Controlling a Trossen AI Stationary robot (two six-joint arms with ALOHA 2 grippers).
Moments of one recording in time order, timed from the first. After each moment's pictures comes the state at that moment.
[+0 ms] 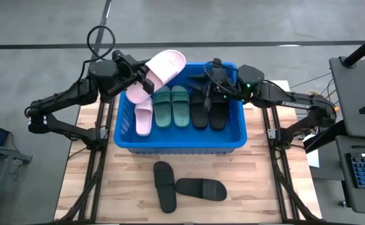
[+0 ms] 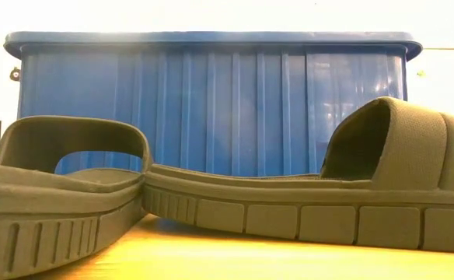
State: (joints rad) left arm 0.23 1.14 1.45 -0.37 -0.59 0.04; right arm -0.14 1.41 1.48 -0.01 0.08 -0.08
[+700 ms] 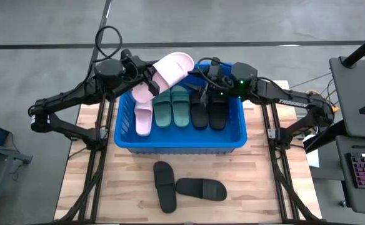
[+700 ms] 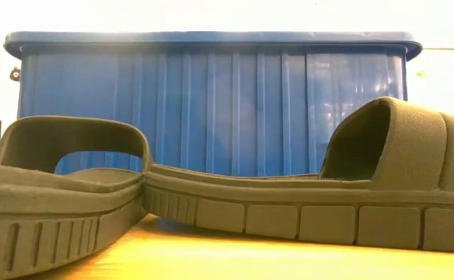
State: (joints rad) left arm 0.23 1.19 1.45 -0.28 -0.49 0.10; right arm -0.20 1.44 1.50 -0.10 0.10 -0.05
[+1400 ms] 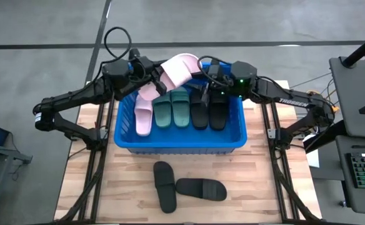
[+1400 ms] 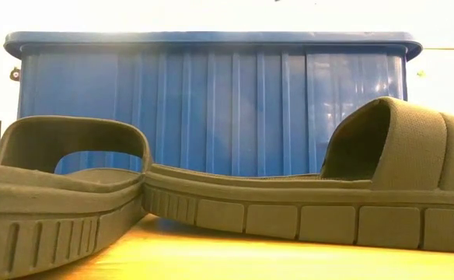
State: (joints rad) left arm 0.23 1.25 1.45 -0.16 -0.45 0.14; right arm -0.20 1.44 1.50 -0.13 0.05 -0.01
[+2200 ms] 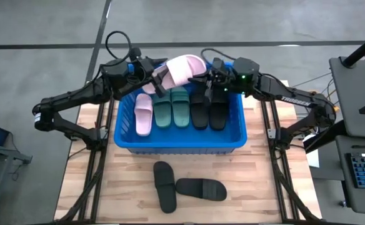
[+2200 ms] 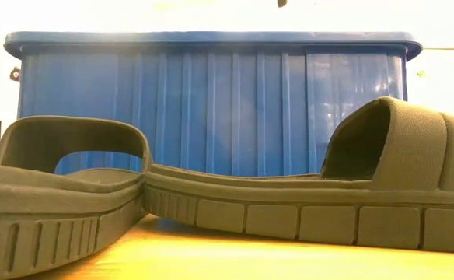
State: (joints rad) left arm 0.23 1.25 1.46 -0.18 -0.40 0.30; right arm -0.25 1.41 1.50 -0.18 -0.01 0.12
